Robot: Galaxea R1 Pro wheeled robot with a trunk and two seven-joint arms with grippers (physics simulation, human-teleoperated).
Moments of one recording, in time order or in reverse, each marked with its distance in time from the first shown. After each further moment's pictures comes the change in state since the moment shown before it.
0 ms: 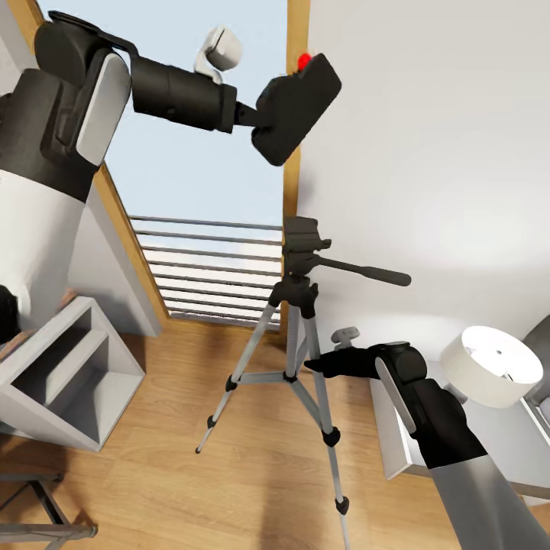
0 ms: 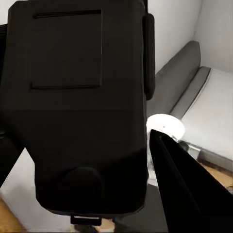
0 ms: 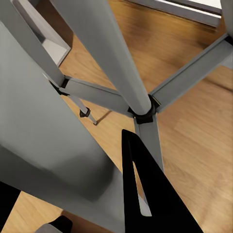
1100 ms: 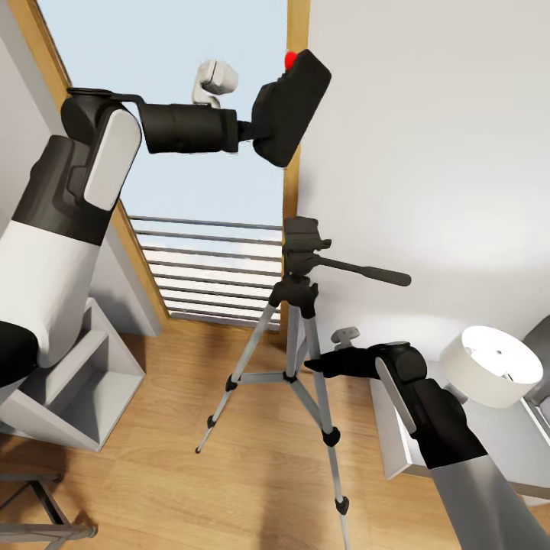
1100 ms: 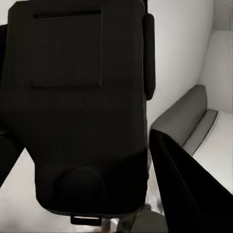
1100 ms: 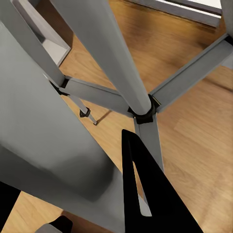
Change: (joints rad) left arm 0.172 0.007 0.050 -0.132 0.206 -0.137 0.262; right arm 0.000 0.000 -0.001 0.000 0.000 0.000 0.000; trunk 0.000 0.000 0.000
